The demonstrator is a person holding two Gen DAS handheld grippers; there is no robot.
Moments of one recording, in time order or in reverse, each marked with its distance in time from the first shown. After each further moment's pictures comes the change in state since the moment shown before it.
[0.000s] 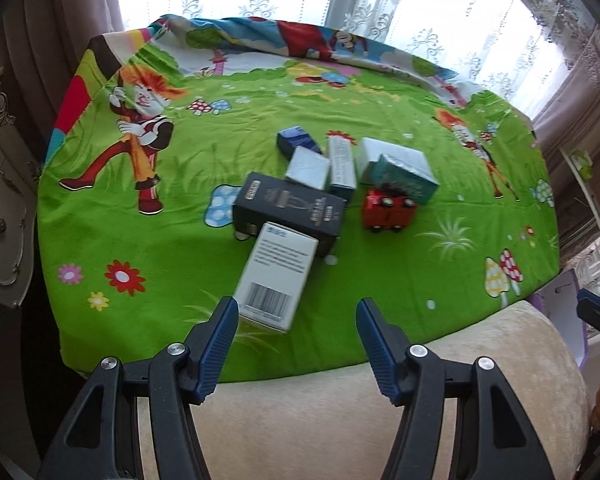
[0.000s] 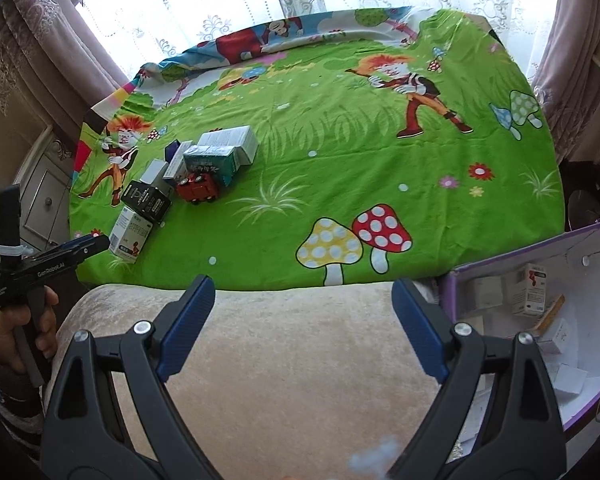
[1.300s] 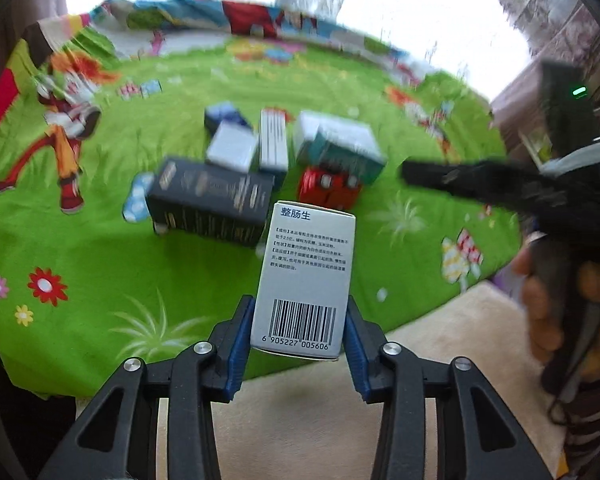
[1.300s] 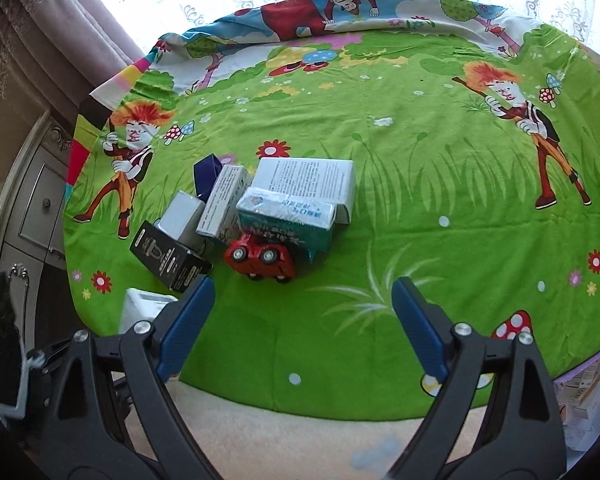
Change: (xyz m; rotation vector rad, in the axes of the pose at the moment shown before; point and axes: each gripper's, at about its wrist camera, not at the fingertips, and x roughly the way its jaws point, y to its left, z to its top) left arm 0.018 -0.025 0.005 0.038 0.023 -0.204; right arm 0.115 0.098 0.089 -0.063 0.084 0.056
